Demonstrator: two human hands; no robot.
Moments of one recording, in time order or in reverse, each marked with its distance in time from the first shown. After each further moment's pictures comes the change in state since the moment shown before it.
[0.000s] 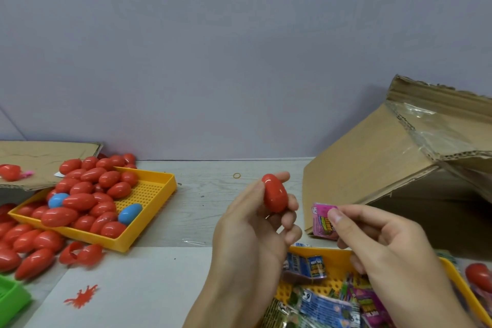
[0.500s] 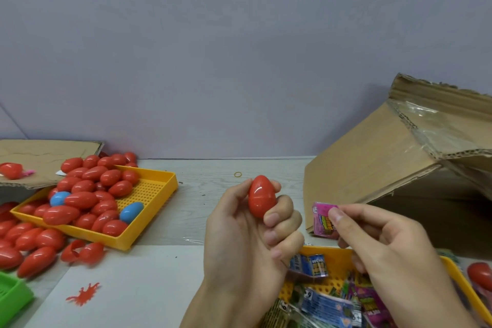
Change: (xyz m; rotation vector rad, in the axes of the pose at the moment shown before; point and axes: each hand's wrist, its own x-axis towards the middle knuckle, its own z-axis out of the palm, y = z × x) left_hand -0.007 0.008 -0.001 -0.238 -0.051 -0.155; right_hand 0.000 0.000 0.001 -0.001 -0.003 -0.007
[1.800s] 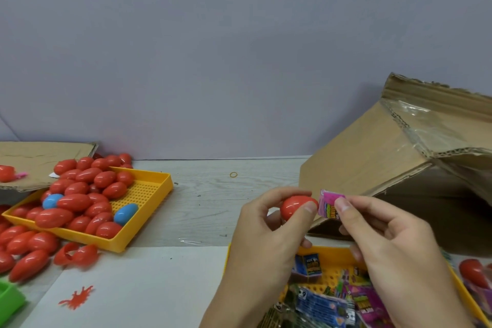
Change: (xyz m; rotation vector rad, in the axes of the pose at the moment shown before) left_hand 0.013 -0.019 -0.009 0.962 0.043 0.332; right_hand -0.001 0.000 0.000 0.024 0.114 -0.086
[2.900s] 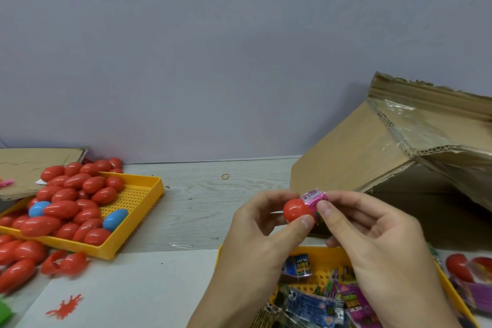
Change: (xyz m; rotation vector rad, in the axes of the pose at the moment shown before) left_hand 0.004 -0.013 -0.002 -0.026 -0.103 -0.010; right_hand 0.003 0.006 -0.003 0.061 -0.045 -0.072
